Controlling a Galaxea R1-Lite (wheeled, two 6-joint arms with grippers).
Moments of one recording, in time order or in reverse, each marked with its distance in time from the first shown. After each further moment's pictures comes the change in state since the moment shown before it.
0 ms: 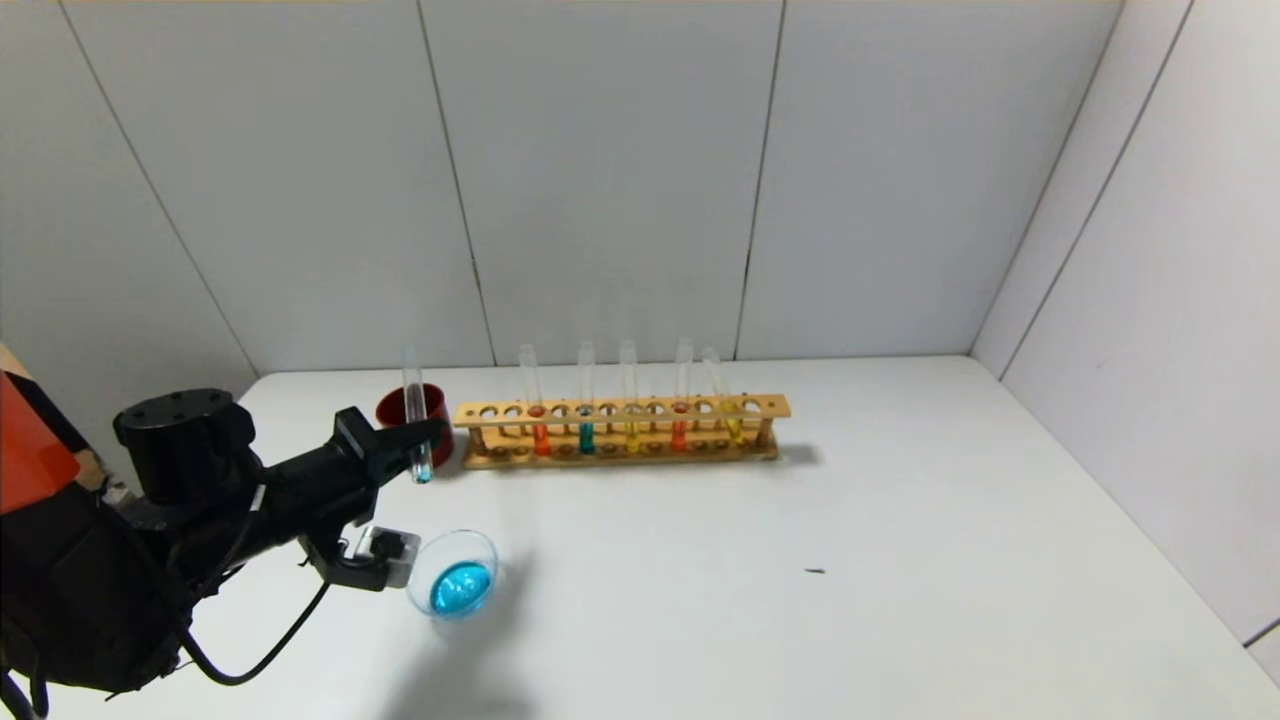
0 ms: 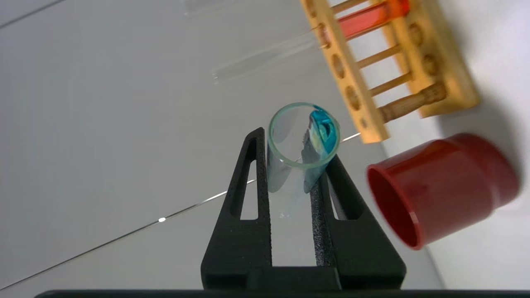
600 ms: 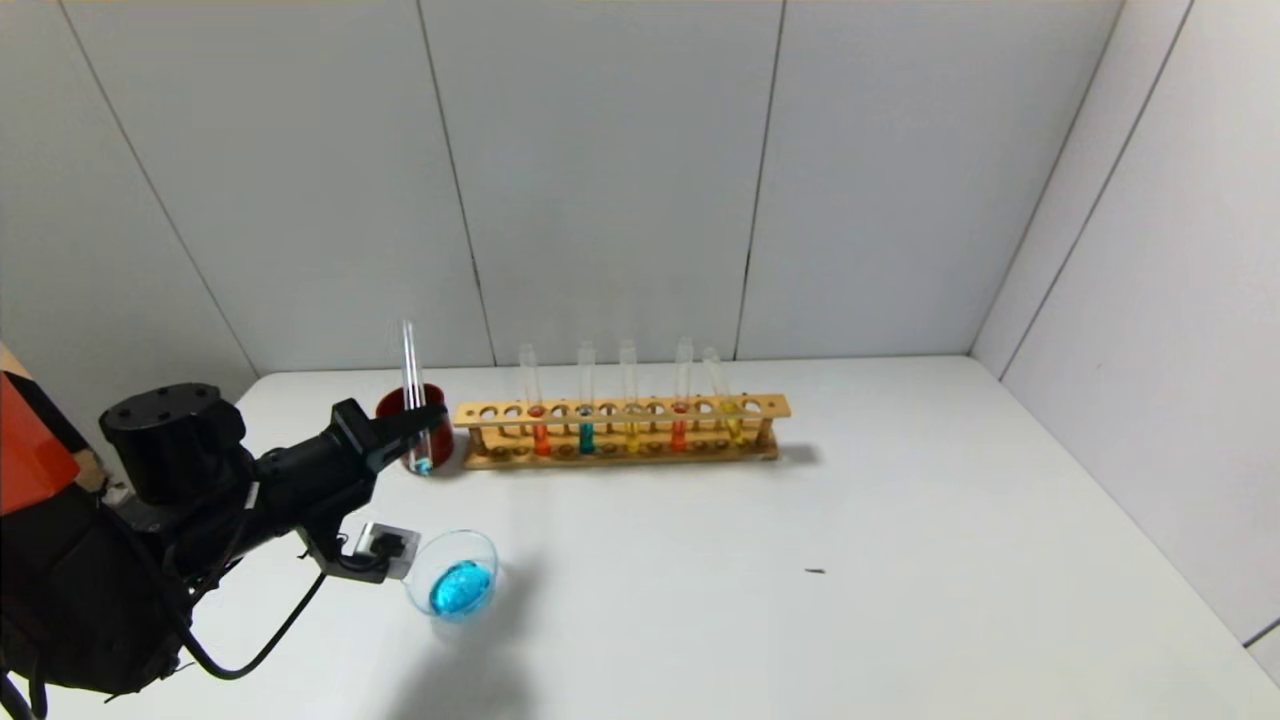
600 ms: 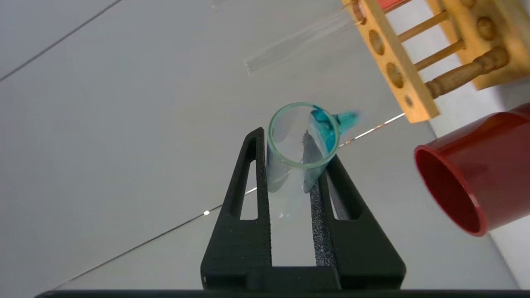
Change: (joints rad) left arm -0.003 -0.002 0.004 -0.083 0.000 0.094; right arm 0.000 0.000 0.000 0.000 0.000 0.000
